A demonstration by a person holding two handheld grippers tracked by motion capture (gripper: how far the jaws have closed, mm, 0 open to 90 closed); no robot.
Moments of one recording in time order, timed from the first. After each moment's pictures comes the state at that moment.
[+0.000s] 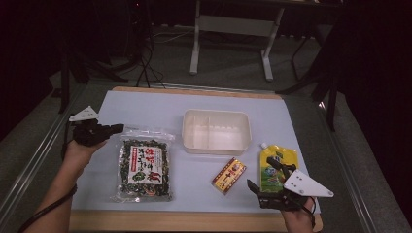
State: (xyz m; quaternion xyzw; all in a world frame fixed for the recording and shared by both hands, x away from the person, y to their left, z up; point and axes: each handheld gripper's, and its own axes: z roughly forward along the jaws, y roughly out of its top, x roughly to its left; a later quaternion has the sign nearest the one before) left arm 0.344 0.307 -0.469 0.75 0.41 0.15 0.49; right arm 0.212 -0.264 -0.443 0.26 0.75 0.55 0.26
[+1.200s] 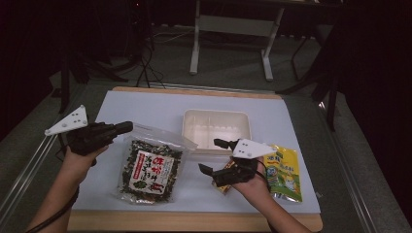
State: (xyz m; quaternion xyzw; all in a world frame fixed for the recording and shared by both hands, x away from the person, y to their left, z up) left arm 0.285 0.268 -0.401 0.72 0.24 0.17 0.62; right arm 0.273 -0.152 -0.422 0.19 0.78 0.58 0.12
